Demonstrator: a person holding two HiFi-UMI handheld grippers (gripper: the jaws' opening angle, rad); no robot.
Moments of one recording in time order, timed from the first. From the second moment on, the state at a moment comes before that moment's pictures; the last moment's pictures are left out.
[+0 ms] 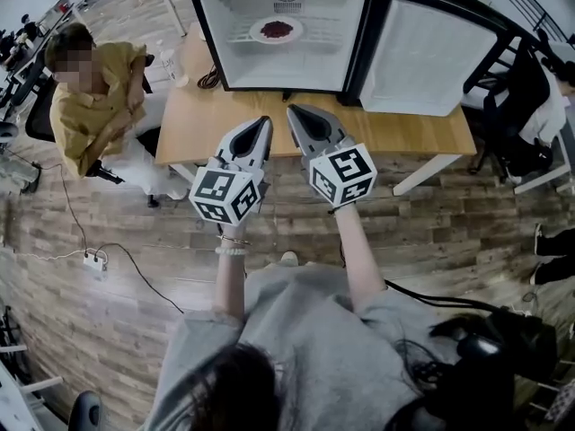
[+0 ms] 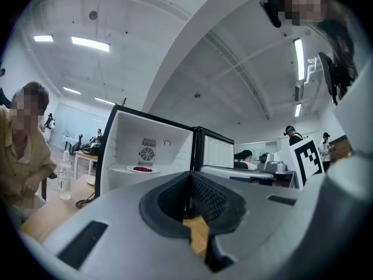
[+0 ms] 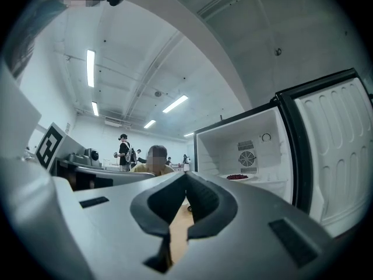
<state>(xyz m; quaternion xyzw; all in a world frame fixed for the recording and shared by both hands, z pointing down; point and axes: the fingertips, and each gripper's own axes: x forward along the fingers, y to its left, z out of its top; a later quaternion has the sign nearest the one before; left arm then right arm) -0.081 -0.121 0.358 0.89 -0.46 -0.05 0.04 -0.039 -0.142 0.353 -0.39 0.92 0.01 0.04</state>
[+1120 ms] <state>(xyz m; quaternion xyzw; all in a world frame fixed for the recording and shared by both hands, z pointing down) -0.059 -0.236 0.361 0.89 -0.46 -0.06 0.05 -0.017 -0.255 0.357 -0.39 0.92 -0.01 0.03</state>
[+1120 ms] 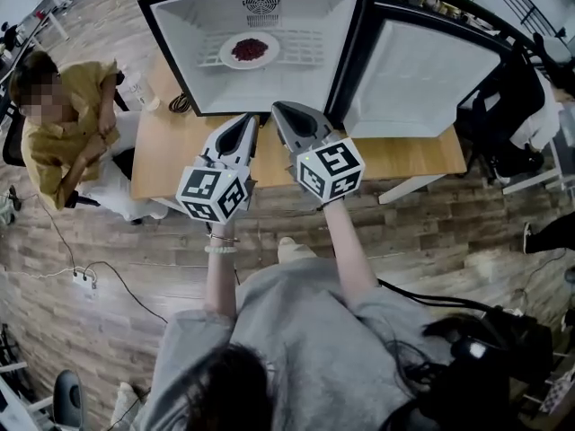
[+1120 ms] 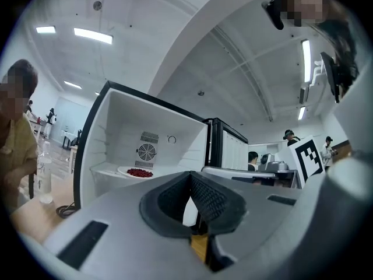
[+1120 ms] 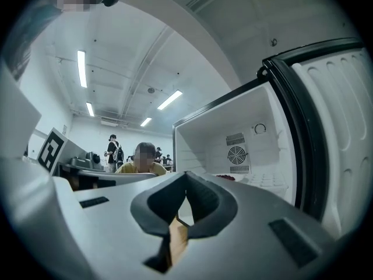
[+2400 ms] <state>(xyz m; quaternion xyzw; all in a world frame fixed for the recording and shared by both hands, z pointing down) -0.090 -0.308 0.385 0.87 -0.48 -0.02 0.08 -0.036 -0.342 0.394 -0.37 0.89 -0.24 0.14</state>
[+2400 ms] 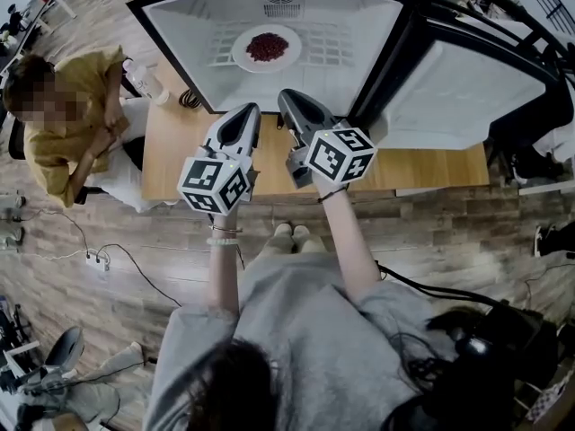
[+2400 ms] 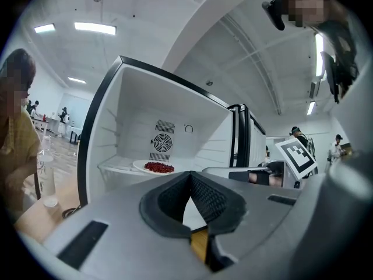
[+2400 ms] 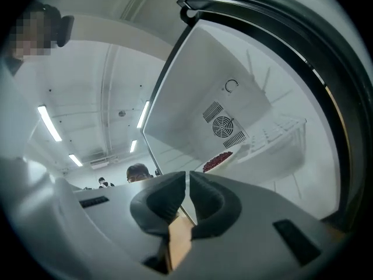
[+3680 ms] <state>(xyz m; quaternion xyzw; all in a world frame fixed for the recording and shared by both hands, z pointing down) -0.126 -0.370 0.395 0.87 -0.48 -0.01 0.08 -0.061 -0.418 0.422 -0.35 0.73 -0.51 0.29</state>
